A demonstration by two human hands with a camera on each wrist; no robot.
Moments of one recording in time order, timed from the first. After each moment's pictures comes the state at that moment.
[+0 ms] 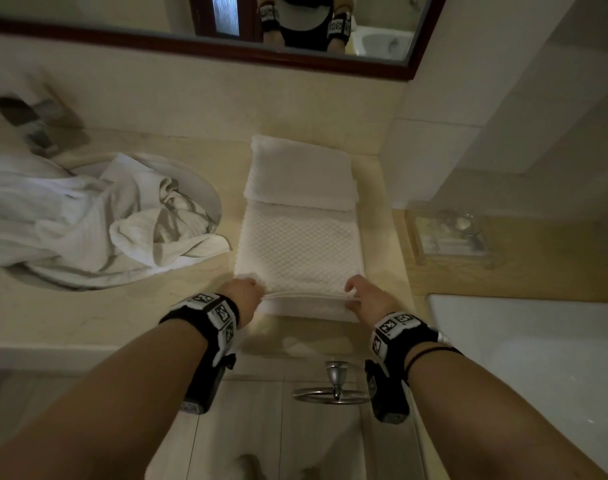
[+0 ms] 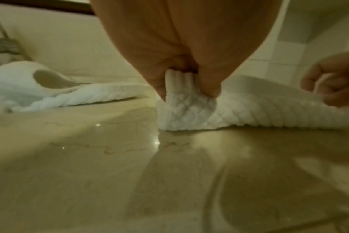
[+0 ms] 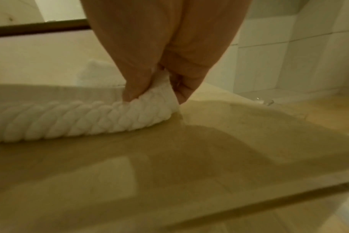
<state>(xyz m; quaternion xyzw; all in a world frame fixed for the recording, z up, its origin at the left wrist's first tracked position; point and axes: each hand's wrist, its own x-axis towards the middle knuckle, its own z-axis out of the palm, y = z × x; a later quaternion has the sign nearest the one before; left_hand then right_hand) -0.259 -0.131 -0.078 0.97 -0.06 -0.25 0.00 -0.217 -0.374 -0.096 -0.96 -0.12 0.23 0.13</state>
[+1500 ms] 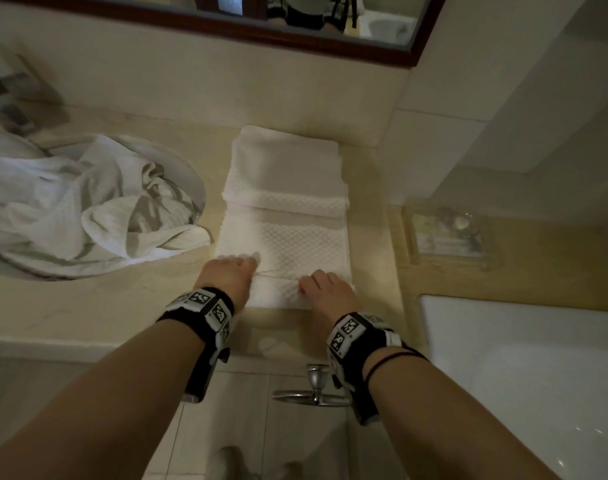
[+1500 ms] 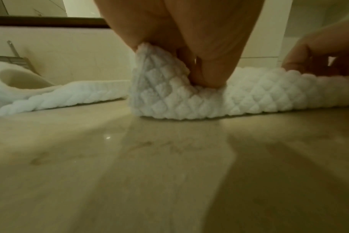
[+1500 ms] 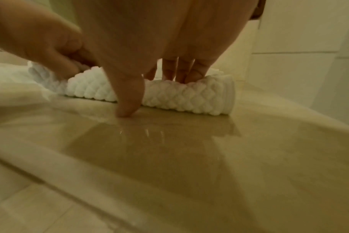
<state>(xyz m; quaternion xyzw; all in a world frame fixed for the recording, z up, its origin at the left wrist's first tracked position) -0.240 -0.150 -0.088 0.99 0.01 -0.13 -0.03 -0.215 -0.339 -0.097 -0.94 -0.31 0.18 0.01</state>
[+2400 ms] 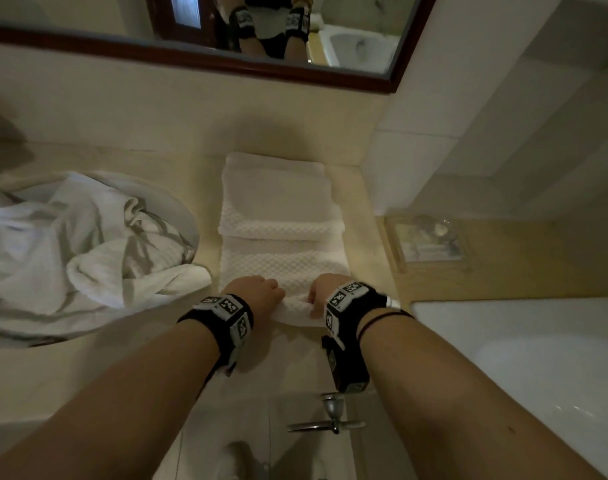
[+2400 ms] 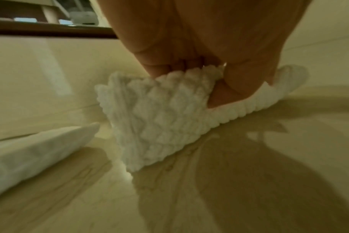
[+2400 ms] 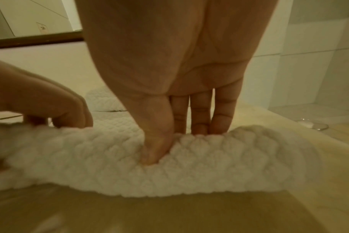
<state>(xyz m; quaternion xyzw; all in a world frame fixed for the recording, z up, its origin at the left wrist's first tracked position) -0.190 -0.145 -0.063 0.94 -0.22 -0.25 -0.05 -0.161 -0.287 -0.053 -0.92 -0.09 0.37 -0.05</state>
